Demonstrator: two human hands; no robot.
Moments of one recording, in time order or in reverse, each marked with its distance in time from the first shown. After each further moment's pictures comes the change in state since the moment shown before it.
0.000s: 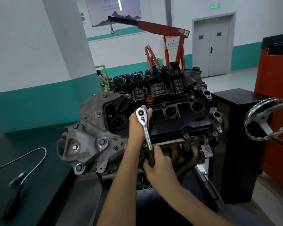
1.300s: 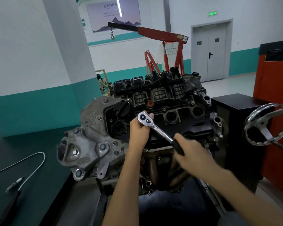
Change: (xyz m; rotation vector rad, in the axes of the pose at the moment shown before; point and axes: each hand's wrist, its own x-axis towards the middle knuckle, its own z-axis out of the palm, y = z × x) left_hand -0.008 -0.004 -0.004 -0.093 -0.029 0.035; right_hand 0.030 0.008 -0.093 -0.525 -0.046 -0.198
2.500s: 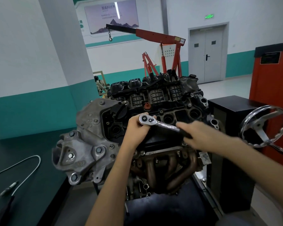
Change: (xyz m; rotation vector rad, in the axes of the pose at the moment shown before) left_hand 0.012 0.008 -0.007 0.098 -0.155 0.004; right_hand 0.048 0.035 -0.054 -0.263 -0.260 -0.123
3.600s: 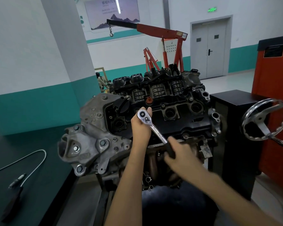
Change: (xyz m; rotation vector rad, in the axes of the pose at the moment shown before) left_hand -0.009 0.003 0.024 -0.187 0.318 -0.020; right_hand -0.032 -0.073 0.072 0.474 0.212 0.217
